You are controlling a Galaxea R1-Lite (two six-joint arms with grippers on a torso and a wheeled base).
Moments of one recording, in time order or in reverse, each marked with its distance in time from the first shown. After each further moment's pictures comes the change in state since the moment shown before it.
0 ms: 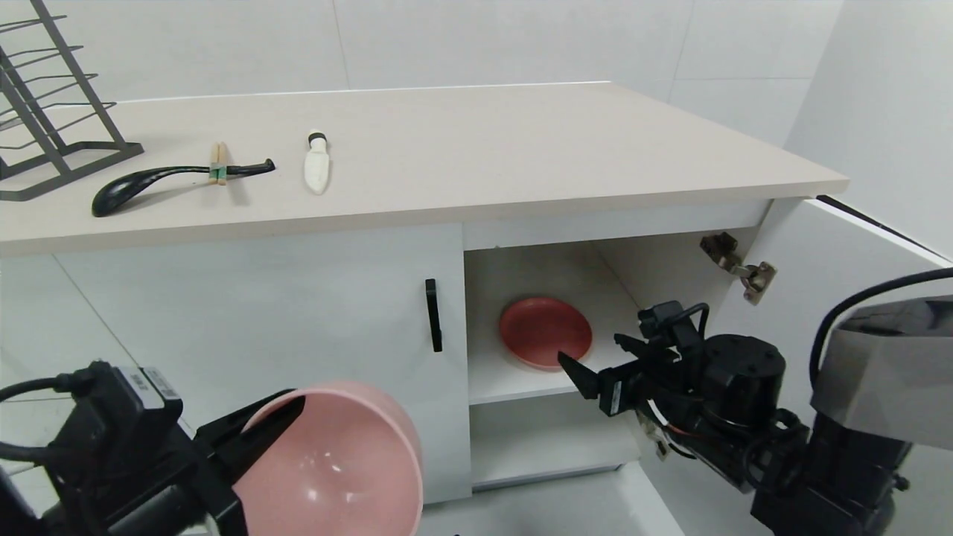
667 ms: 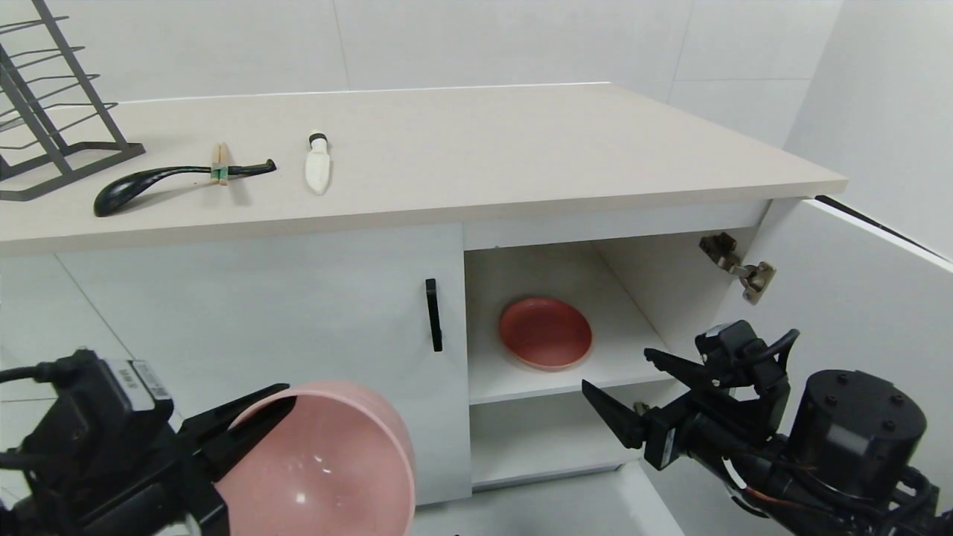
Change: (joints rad) left arm -0.017 -0.104 -0.128 0.236 0.001 0.100; right arm 0.110 -0.262 0.223 0.000 -0.051 -0.056
